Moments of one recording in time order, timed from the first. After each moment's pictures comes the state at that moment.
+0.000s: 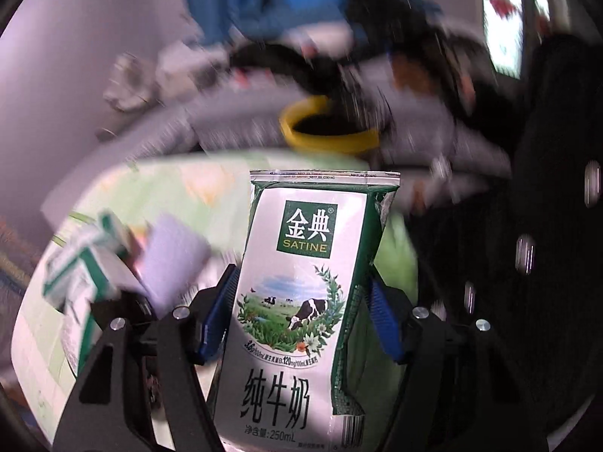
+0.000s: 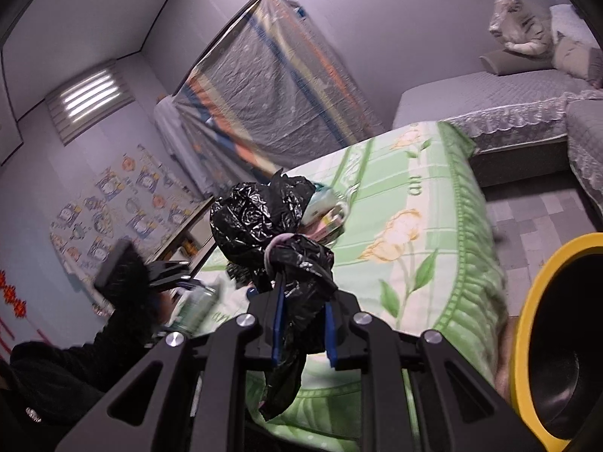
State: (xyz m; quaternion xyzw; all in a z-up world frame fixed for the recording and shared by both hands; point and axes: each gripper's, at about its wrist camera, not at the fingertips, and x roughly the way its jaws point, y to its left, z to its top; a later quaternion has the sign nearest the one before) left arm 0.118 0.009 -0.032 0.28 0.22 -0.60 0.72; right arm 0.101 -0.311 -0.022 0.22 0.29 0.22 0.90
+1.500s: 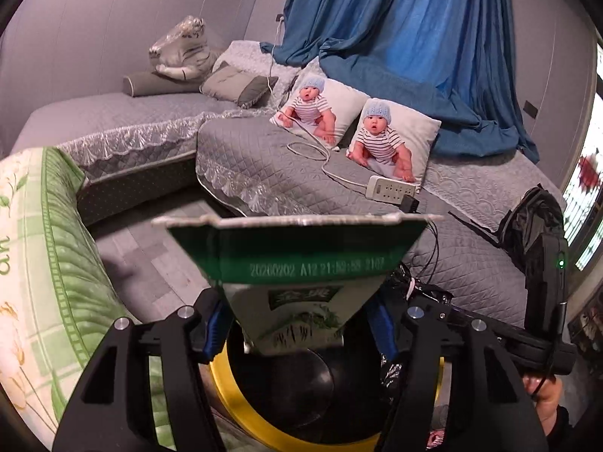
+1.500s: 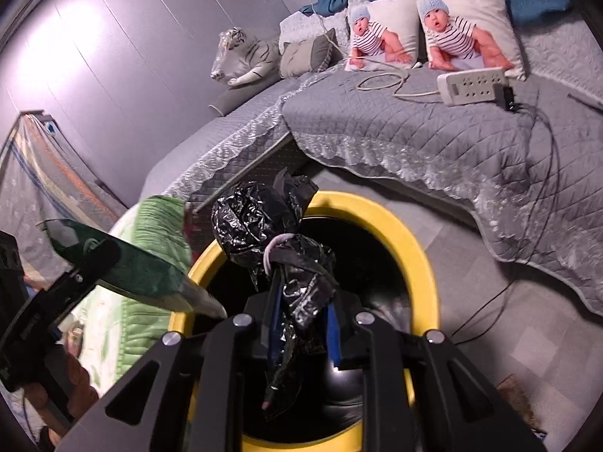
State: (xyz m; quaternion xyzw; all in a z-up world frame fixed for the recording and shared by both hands) left arm 0.191 -0.385 -0.080 0.04 0.32 -0.54 0.78; right arm 0.024 -0.527 -0.140 0.32 0.28 -0.26 0.87
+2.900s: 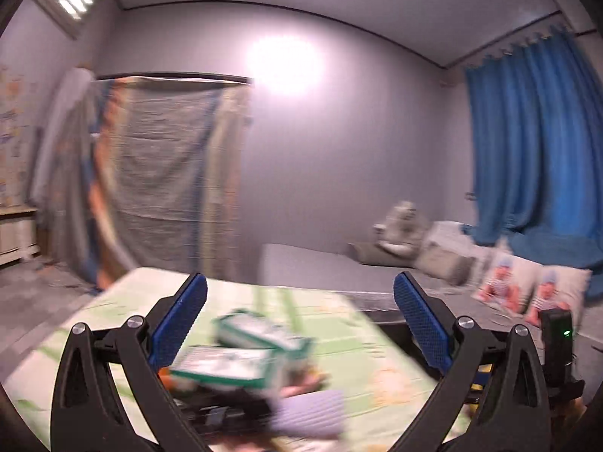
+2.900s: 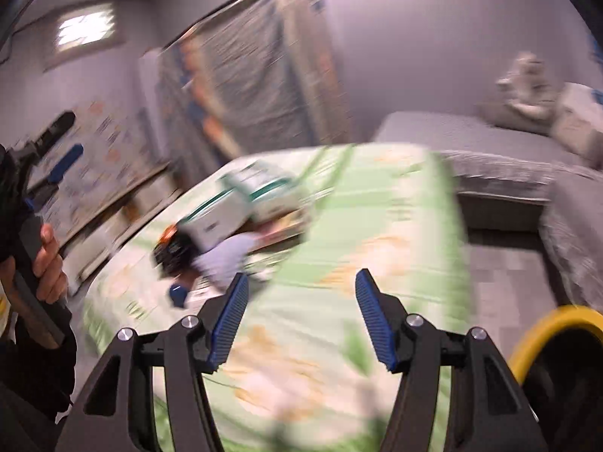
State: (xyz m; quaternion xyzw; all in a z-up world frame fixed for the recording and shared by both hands) left arm 0.146 0.059 0.042 -0.08 0.03 -0.14 0.99; right arm 0.183 -0.233 -0.064 0.05 0.31 0.19 0.93
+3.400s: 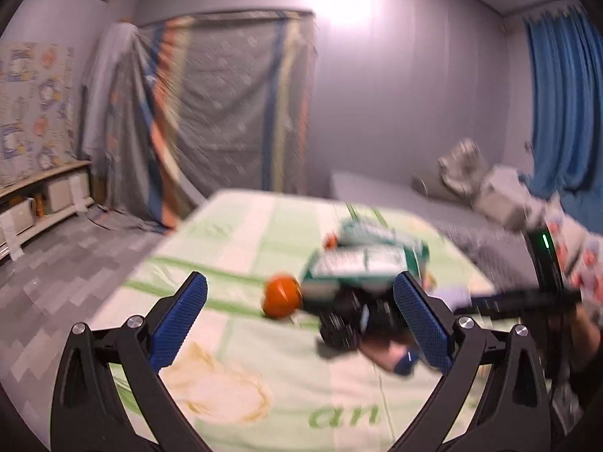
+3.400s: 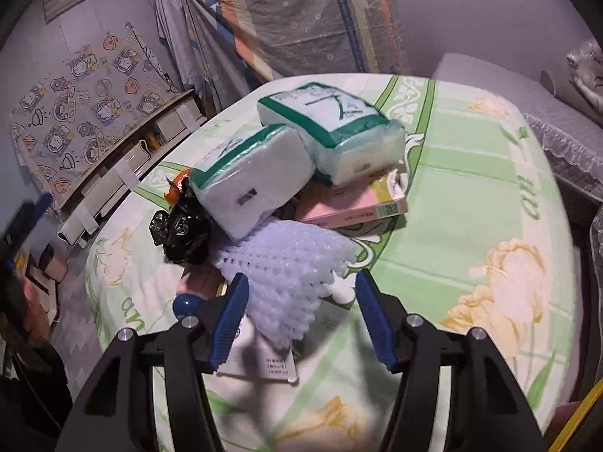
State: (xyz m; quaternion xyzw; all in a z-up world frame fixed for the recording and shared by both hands) left arm 0.152 0.176 -0.029 -0.05 0.18 -0.08 0.98; right arm 0.279 -0.137 -0.103 0.02 0.43 0.25 0.87
